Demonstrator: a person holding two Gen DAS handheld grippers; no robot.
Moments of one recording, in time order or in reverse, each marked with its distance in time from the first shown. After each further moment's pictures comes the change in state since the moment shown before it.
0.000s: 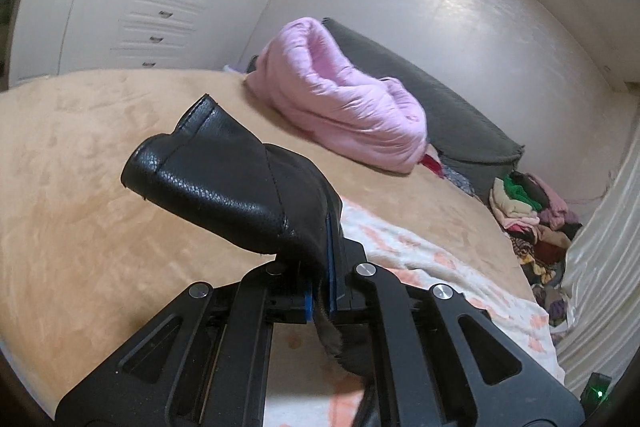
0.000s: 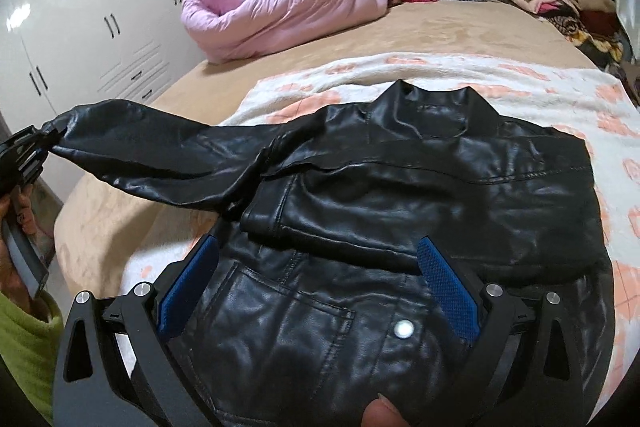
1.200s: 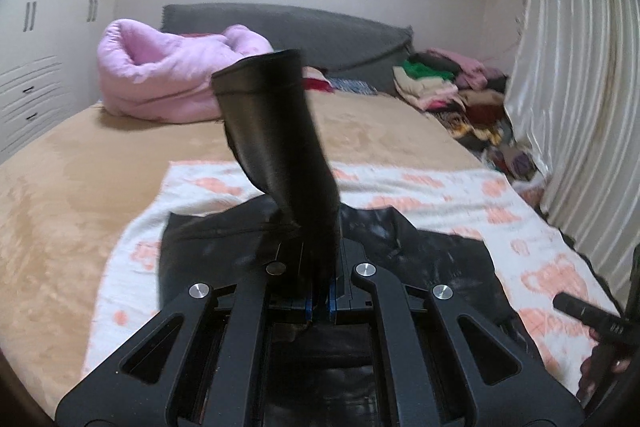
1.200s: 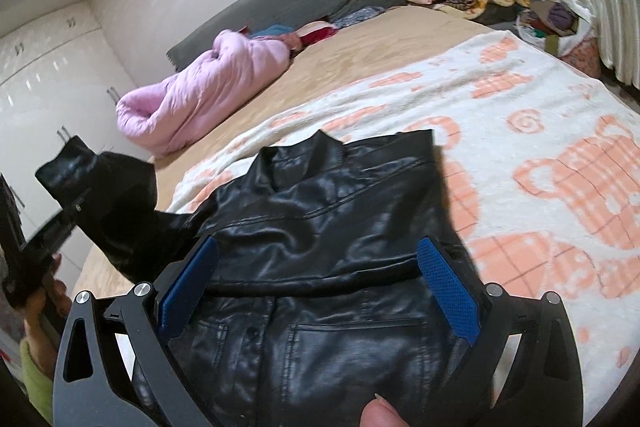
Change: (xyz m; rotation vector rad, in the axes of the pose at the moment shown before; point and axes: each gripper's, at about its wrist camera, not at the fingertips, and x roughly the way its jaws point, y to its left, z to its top) left arm 0.033 -0.221 -0.131 0.492 0.184 -0.256; right arm -0.110 -0.161 -0.020 0.327 -0.198 -0.101
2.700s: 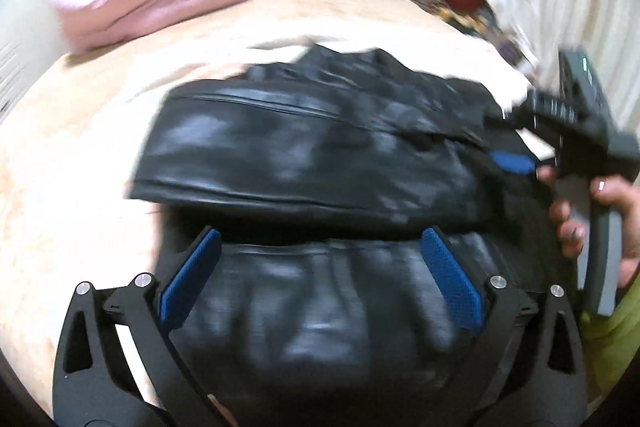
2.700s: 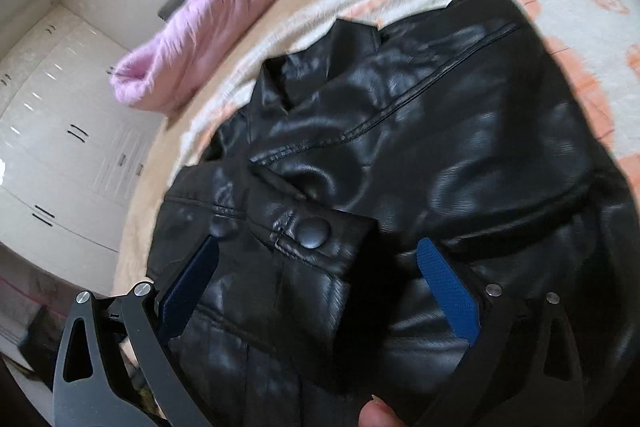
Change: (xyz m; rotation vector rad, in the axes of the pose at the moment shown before) left arm 0.009 0.022 -0.108 0.102 0.343 -0.020; right arm 0.140 0.018 -0.029 0.141 0.323 0.106
